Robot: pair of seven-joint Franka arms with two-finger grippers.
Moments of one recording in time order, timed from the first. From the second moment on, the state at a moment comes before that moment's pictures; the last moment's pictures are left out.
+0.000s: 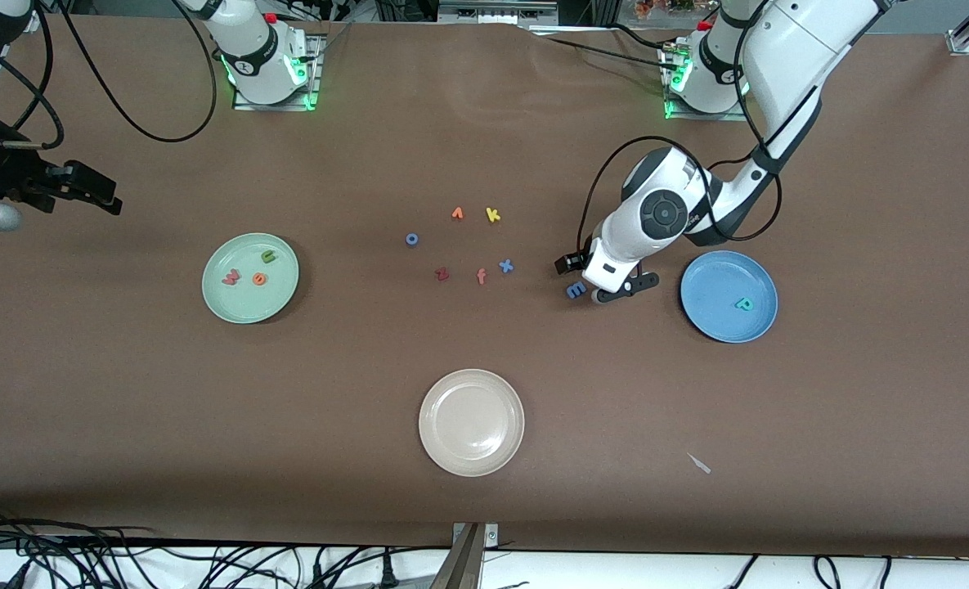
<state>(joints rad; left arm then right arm) 0.06 0.56 -0.59 -2.07 0.12 2.46 -0.93 0.03 0.00 -0.04 -1.70 0.02 1.66 0.01</state>
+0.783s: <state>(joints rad) 0.04 0.59 -0.59 -2.07 0.16 2.49 -0.99 0.03 0.01 -0.08 -1.70 0.02 1.69 0.01</state>
